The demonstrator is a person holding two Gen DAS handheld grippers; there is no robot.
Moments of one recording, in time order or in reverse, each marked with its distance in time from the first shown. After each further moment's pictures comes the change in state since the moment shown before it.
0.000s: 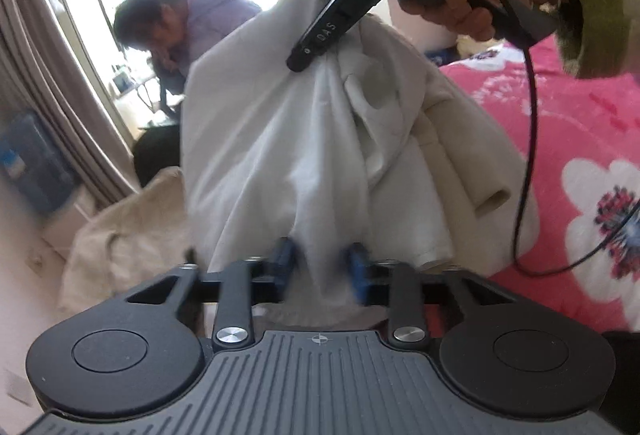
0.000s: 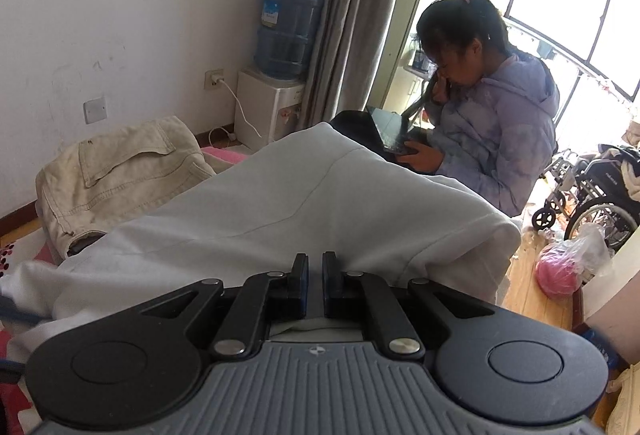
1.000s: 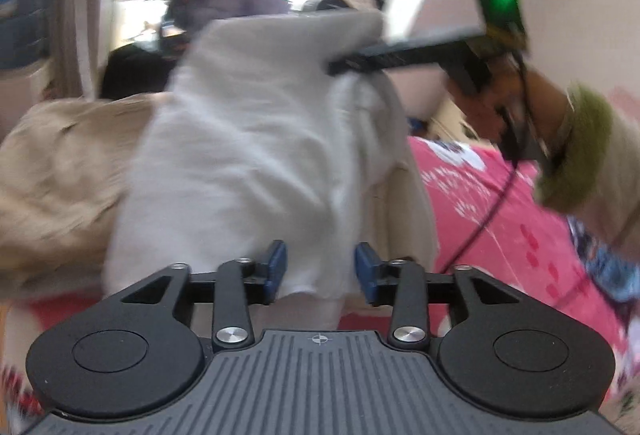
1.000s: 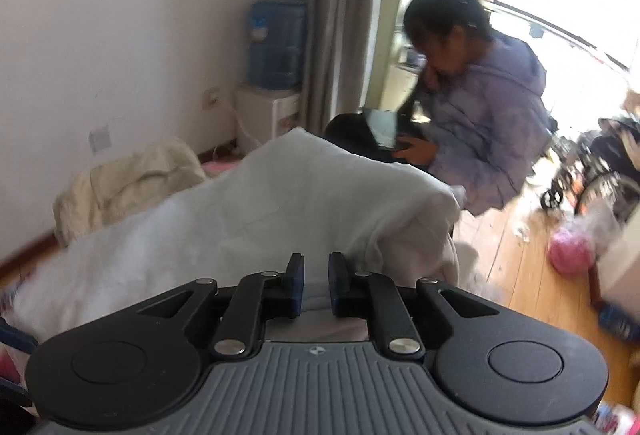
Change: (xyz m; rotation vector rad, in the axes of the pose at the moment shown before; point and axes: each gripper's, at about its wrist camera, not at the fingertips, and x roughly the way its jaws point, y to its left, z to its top) left arm -0.040 0.037 -0.021 -0.500 -0.032 -0.207; right arm -0.036 -0.021 -0.006 0.168 -0.039 0.035
